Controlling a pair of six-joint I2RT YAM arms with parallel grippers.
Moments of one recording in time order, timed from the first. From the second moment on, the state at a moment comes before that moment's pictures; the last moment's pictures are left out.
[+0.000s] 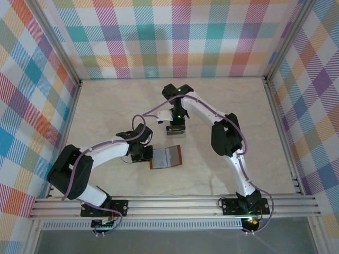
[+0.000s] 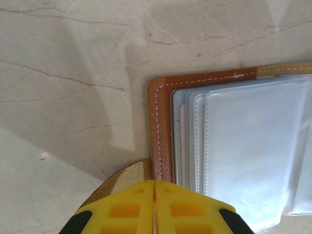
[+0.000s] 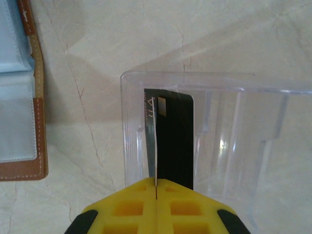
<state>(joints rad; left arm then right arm) -0.59 1.51 0.79 -0.58 0.13 -0.66 0.66 2.33 2.17 -1.31 -0.10 -0.99</state>
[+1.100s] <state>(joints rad) -0.57 1.56 0.82 -0.60 0.12 -0.62 0.68 1.80 1.67 -0.82 -0.01 -0.30</state>
